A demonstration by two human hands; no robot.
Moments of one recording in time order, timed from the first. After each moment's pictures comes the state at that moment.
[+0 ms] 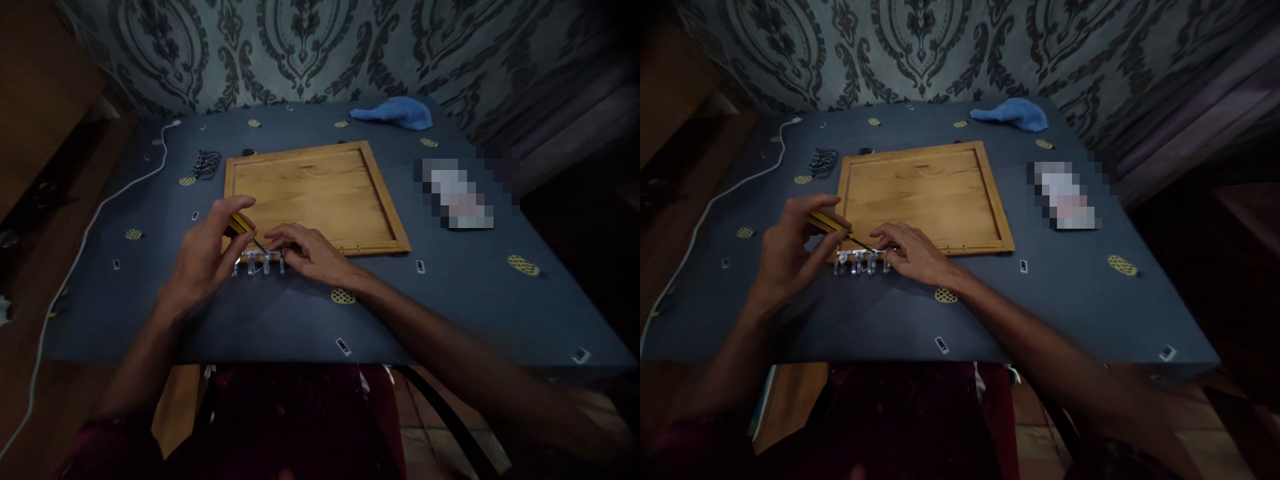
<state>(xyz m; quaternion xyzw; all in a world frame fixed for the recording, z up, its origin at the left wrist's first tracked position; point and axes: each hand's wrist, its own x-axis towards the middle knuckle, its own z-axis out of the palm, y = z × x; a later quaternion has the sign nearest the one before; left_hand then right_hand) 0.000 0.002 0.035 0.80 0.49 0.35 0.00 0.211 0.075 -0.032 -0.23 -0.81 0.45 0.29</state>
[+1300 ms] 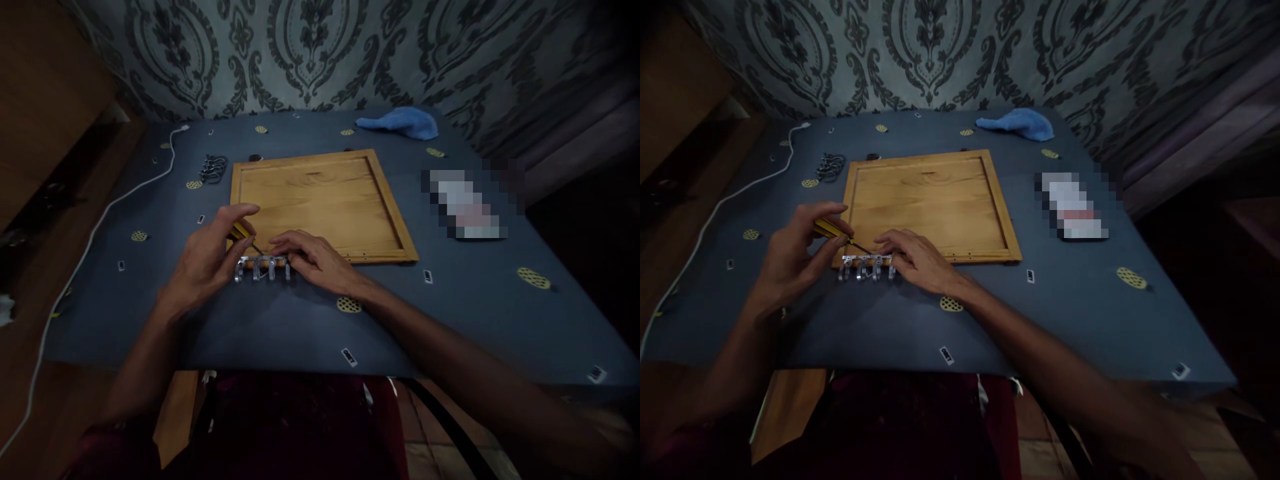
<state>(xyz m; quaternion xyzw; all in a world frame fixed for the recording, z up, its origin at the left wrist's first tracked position) -0.010 0.000 0.039 0.80 0.50 0.34 0.04 0.213 0.072 -0.026 -0.22 -0.82 0.45 0.28</state>
